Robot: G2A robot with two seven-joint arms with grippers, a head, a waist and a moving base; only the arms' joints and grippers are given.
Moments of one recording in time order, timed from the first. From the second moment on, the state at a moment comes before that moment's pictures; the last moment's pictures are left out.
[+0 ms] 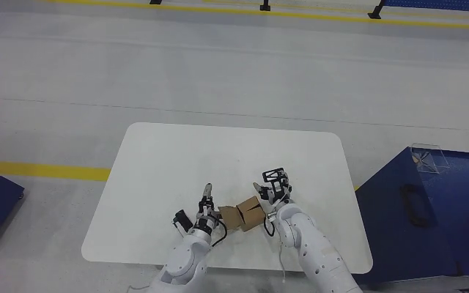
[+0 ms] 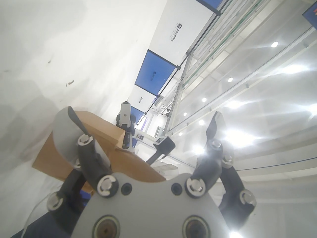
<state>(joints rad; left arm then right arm) 1.36 -1.55 -1.16 -1.35 -0.51 -0.11 0.07 -1.07 -1.38 1.09 -1.08 -1.29 0.12 0.09</state>
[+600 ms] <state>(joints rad) 1.46 -1.57 -1.05 -1.58 -0.41 -0.17 0.16 -1.14 -1.37 1.15 -1.17 -1.29 0.09 0.09</state>
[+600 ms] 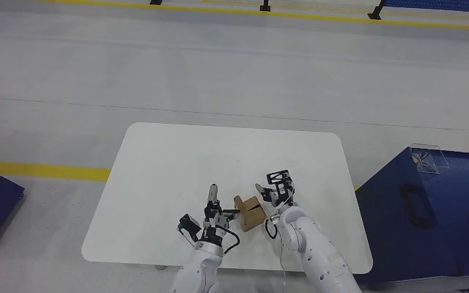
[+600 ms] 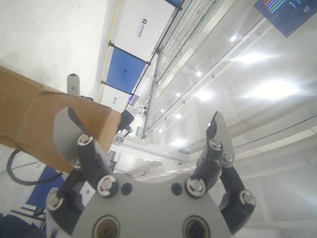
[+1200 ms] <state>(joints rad) 1.42 -1.57 -1.02 -1.51 -0.30 -0.19 0.11 -1.19 -1.36 1.22 -1.22 -1.22 0.08 0.01</state>
